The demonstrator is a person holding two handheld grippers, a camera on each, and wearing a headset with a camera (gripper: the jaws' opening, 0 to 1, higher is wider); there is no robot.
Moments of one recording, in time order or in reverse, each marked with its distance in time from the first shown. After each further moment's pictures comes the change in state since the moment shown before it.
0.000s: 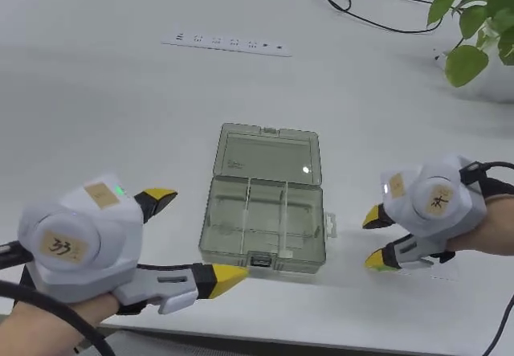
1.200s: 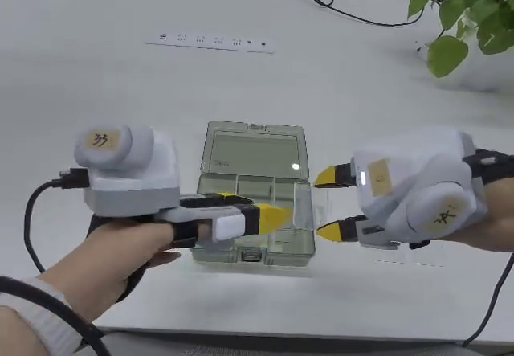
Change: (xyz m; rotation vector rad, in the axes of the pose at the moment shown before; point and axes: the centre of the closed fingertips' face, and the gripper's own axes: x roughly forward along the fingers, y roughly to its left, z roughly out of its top) left arm 0.052 -0.050 0.049 -0.552 0.000 -0.314; right arm -0.051 0.006 0.102 -0.247 -0.178 -0.219
